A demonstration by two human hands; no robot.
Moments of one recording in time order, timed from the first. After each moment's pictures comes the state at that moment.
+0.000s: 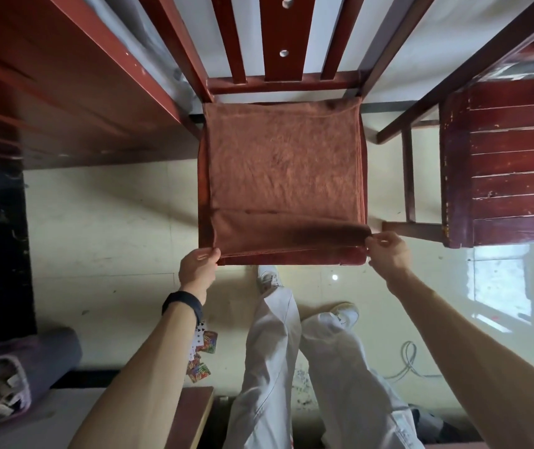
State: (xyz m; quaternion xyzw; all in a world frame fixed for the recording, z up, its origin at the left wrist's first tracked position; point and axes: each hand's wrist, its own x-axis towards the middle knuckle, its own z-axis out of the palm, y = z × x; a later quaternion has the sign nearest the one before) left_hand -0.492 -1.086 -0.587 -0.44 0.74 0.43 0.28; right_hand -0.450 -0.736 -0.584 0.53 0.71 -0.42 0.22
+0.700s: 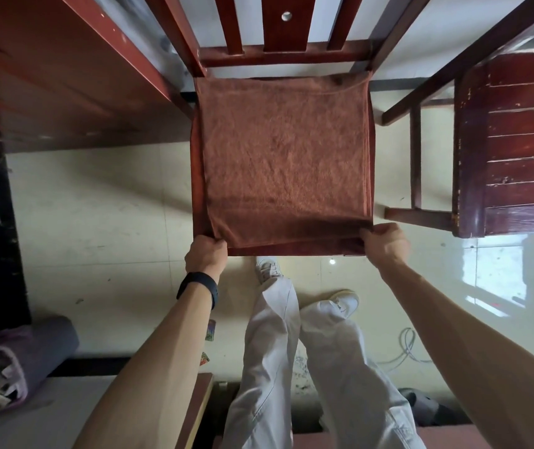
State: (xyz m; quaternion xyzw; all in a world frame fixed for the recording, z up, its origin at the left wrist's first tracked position) left_hand -0.505 -1.060 -0.604 -0.39 0.82 0.23 0.35; right_hand -0.453 -0.750 -0.613 0.52 0.75 -0.32 0.24
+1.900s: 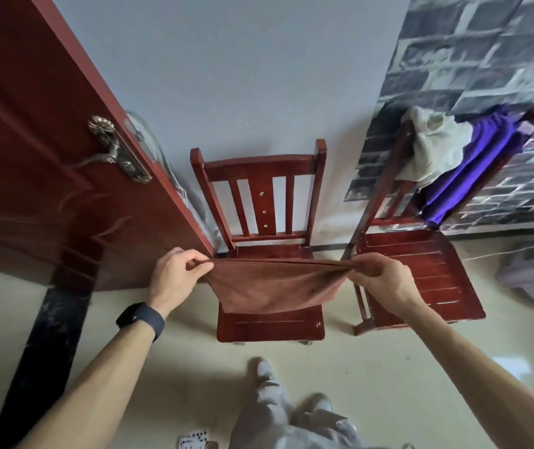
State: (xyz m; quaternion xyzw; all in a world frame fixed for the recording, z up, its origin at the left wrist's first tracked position) left_hand -0.535 -1.069 -0.167 0.05 0.96 0.27 0.04; right_hand -0.434 -0.677 -0.181 0.17 0.87 -0.46 0.04
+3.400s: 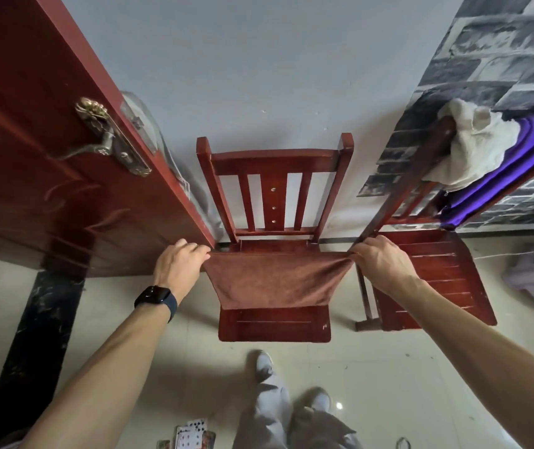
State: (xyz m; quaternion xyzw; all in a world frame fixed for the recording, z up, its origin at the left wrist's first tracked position) left_hand -0.606 -1.093 -0.230 0.22 0.97 0.02 -0.03; right_hand -0.532 -0.694 -0.214 0.02 0.99 -0.09 0.09
